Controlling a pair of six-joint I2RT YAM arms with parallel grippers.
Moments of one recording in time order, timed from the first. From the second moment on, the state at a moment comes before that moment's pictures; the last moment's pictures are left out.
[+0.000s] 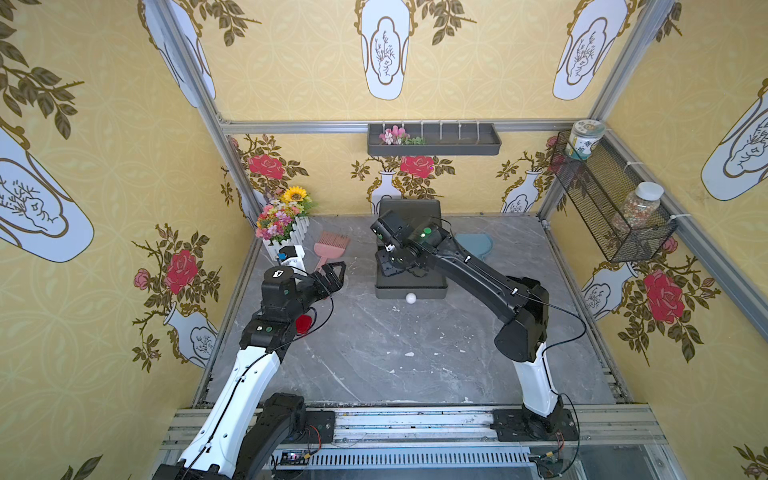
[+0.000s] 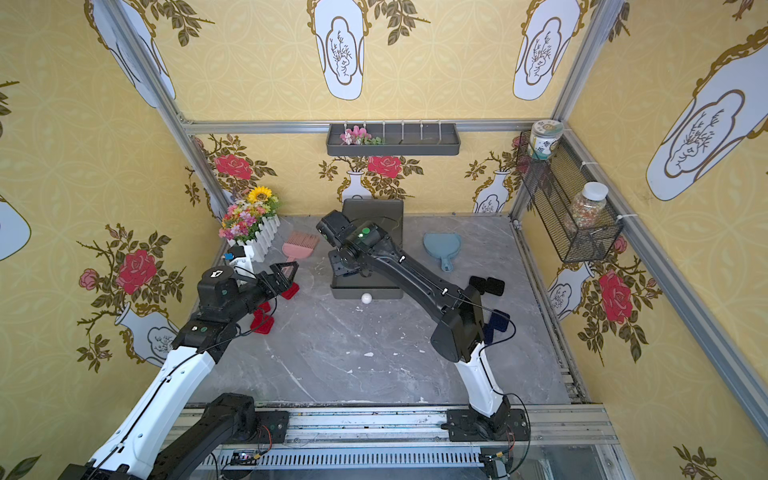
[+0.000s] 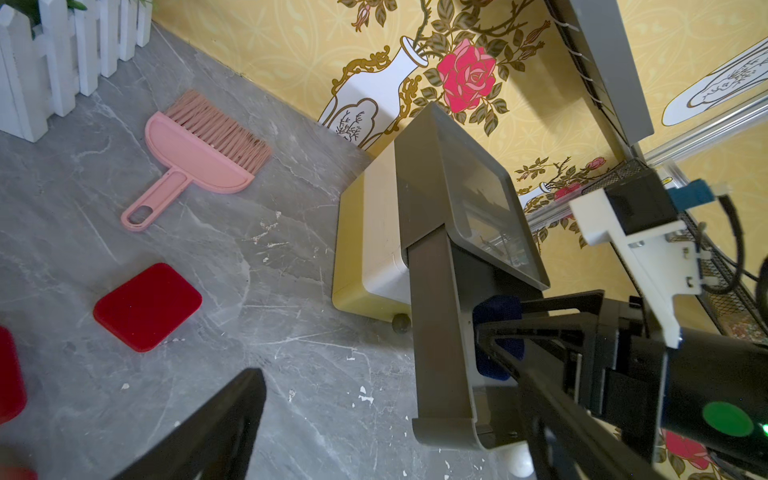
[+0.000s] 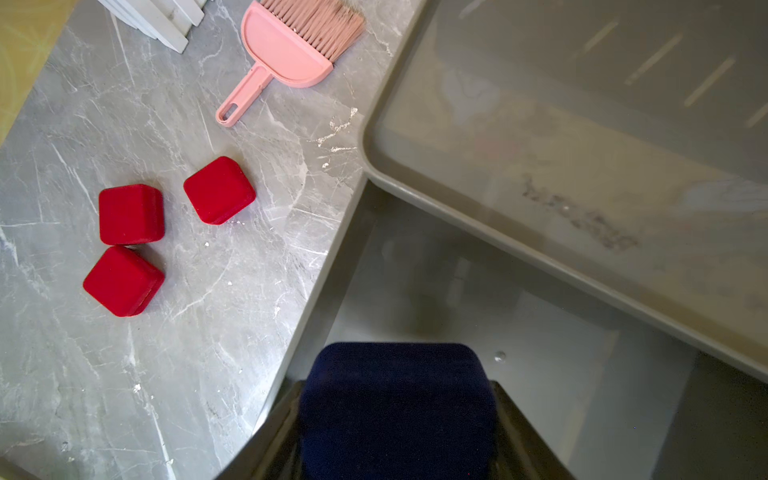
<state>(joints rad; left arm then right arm) -0.15 0.87 0.71 -0.22 0.28 -0.66 0.82 2.11 2.22 -1.15 0.20 0.38</state>
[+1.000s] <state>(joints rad) -0.15 0.88 0.71 -0.22 0.29 -0.66 0.78 2.05 2.14 -1.05 0.16 0.39</state>
